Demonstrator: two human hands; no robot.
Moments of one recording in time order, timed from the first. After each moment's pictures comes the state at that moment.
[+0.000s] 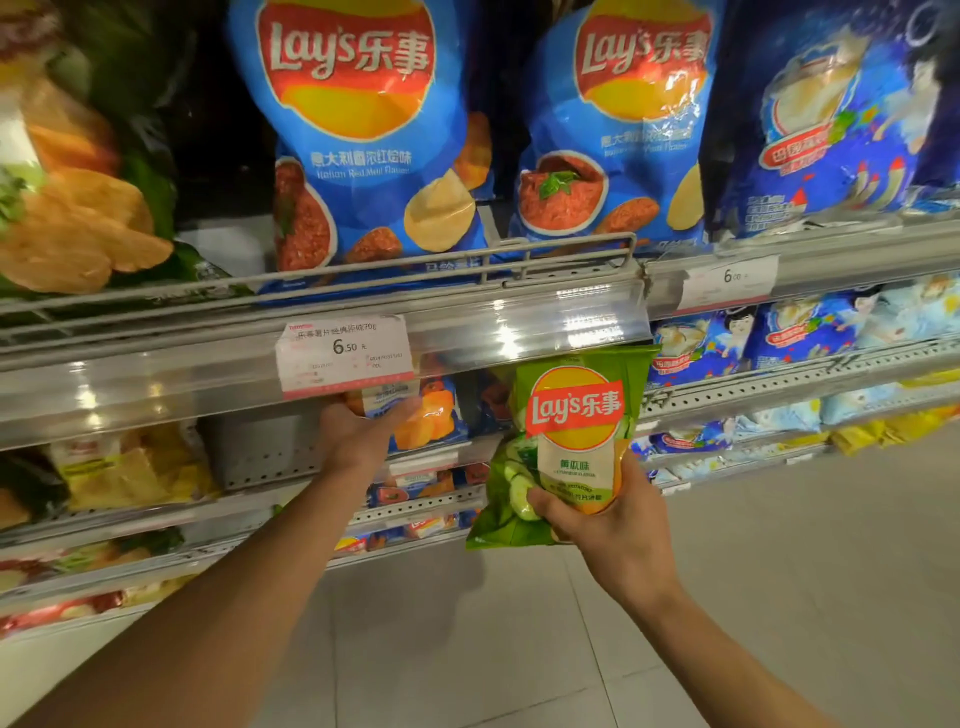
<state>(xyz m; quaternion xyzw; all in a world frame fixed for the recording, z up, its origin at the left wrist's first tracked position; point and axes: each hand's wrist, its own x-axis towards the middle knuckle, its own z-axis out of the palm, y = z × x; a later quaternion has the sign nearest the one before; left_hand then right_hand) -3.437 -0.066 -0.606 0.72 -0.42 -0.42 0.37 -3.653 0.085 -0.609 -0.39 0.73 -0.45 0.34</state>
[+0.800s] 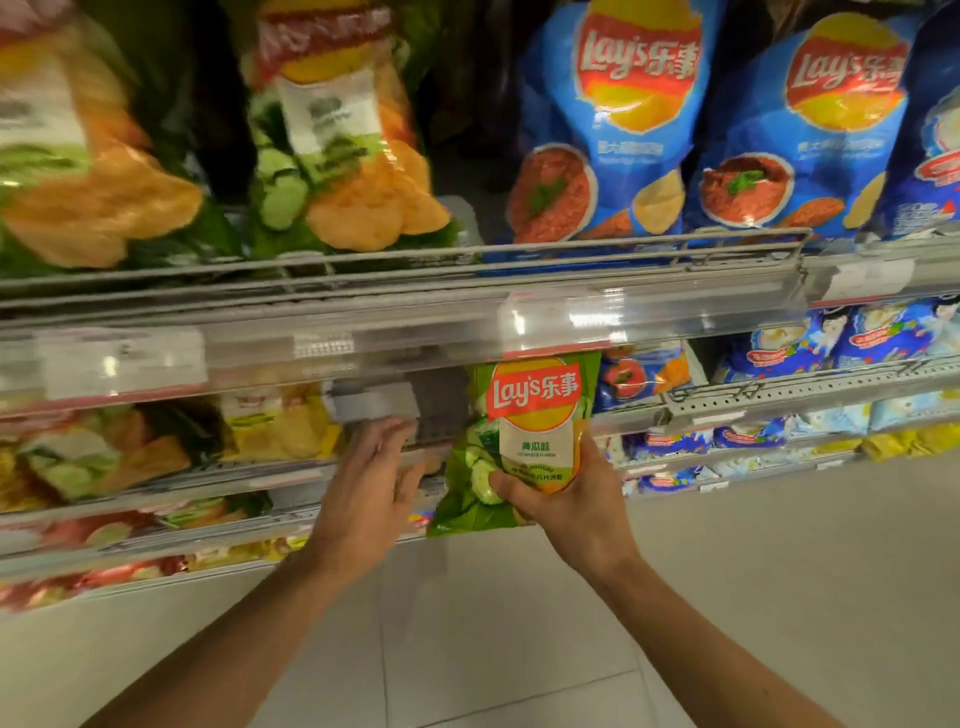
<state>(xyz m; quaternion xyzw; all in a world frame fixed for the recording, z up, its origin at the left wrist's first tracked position) -3.275 -0.001 -0.618 0.55 -0.78 -0.20 0.22 -3.493 0.060 -0.590 -0.43 0.68 -0.44 0.39</state>
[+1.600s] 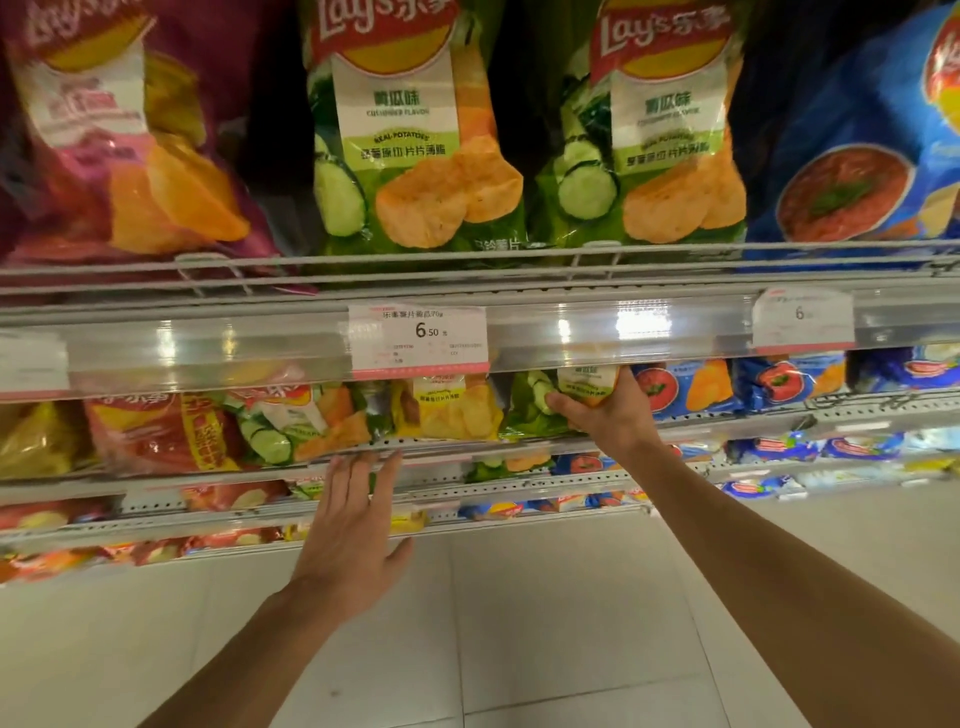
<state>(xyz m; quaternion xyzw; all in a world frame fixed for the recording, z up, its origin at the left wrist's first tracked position) -3.075 0.023 -0.641 0.59 -0.80 -0.13 0.01 -3.390 -0.058 -0.616 -0.47 0.74 -0.33 0.35</state>
